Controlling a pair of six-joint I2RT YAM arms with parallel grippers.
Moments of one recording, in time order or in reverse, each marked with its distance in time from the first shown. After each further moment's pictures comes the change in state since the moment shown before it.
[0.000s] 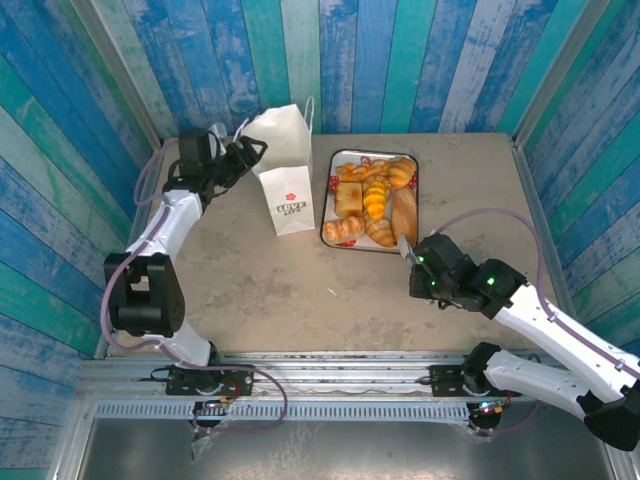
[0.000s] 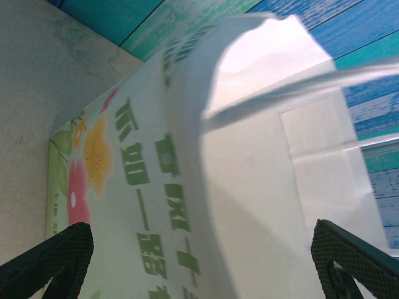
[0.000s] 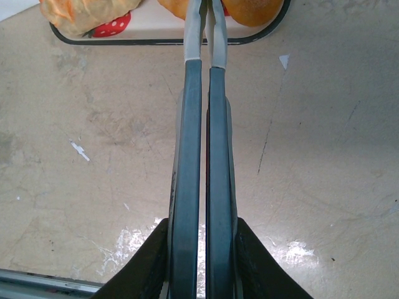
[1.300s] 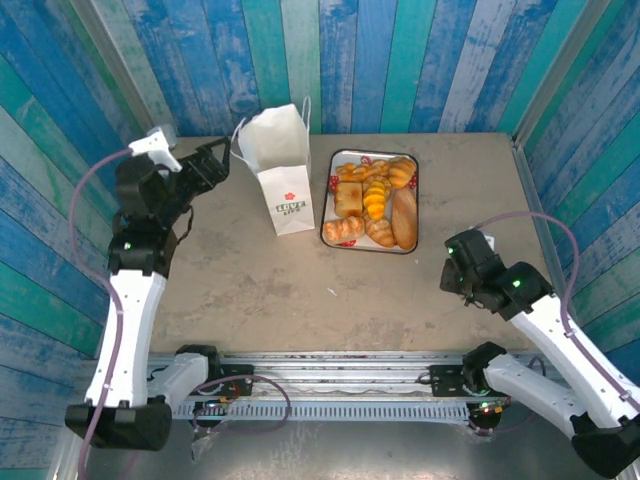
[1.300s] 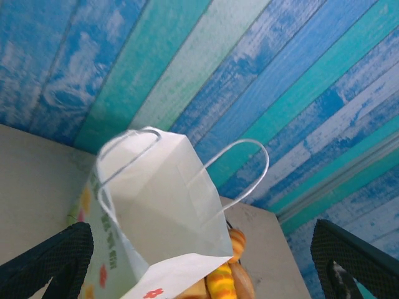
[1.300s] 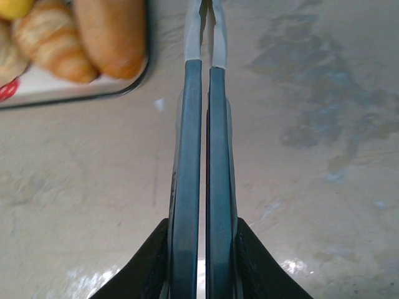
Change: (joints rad) left arm 0.000 -0.646 -0.100 -0.183 -0.215 0.115; right arm -0.270 -0.097 0.003 -0.118 0.136 -0.127
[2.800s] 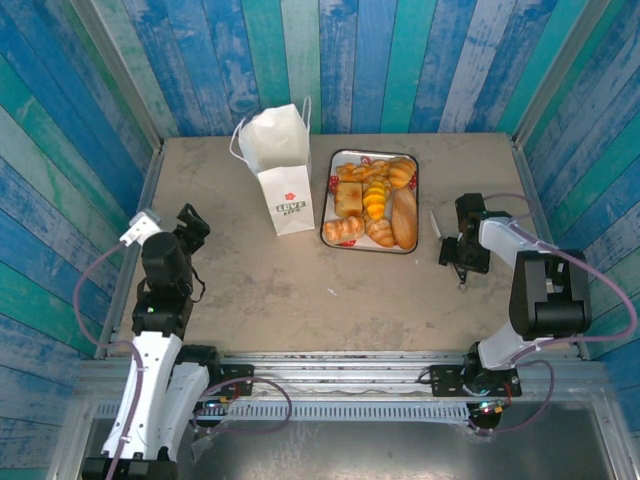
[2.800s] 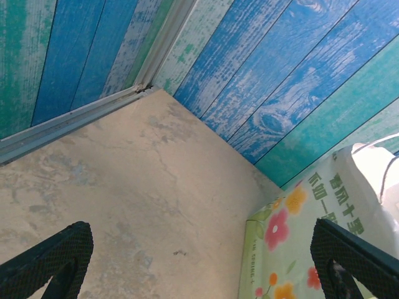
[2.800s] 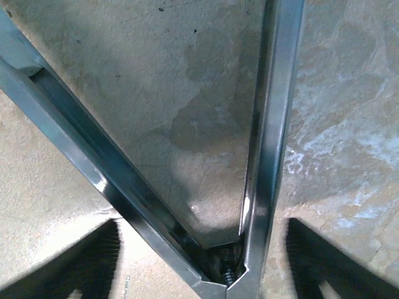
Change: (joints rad) left arm 0.000 -0.369 -0.581 0.084 -0.600 -0.060; right arm -0.468 0.763 0.041 0.367 -0.209 -0.349
